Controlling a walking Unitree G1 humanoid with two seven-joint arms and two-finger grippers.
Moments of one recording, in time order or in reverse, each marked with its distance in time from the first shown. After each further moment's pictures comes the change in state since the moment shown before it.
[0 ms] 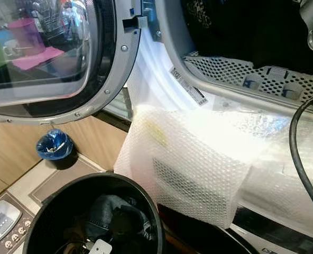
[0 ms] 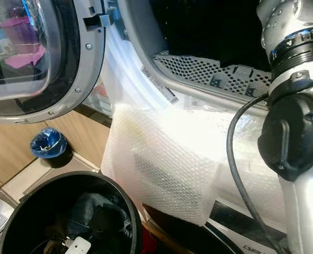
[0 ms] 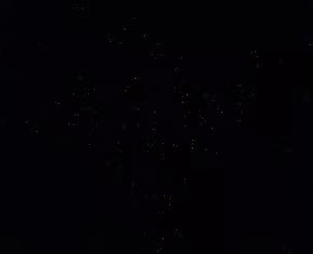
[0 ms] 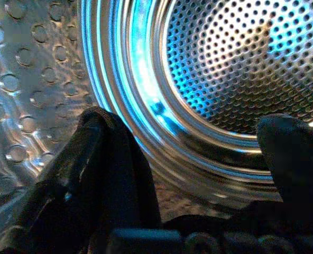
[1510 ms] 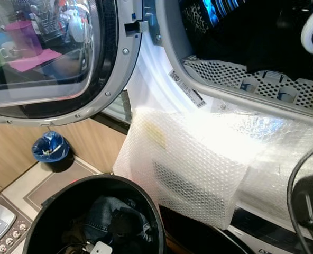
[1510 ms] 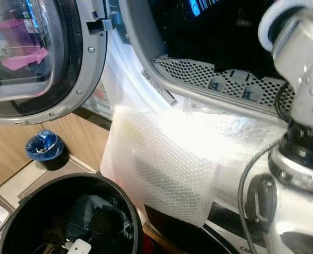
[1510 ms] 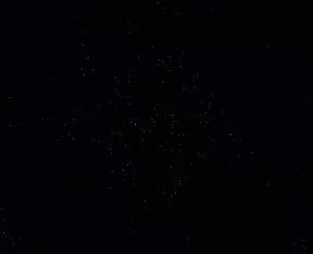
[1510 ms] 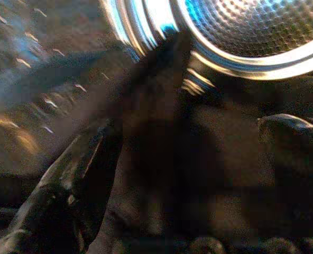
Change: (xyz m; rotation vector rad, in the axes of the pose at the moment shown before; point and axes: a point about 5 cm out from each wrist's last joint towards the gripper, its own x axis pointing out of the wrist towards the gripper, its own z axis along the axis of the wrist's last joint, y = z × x) left arm 0.001 -0.010 -0.003 -0.019 0.015 0.004; right arm -0.100 -0.036 -0.041 -0.150 0.264 0.005
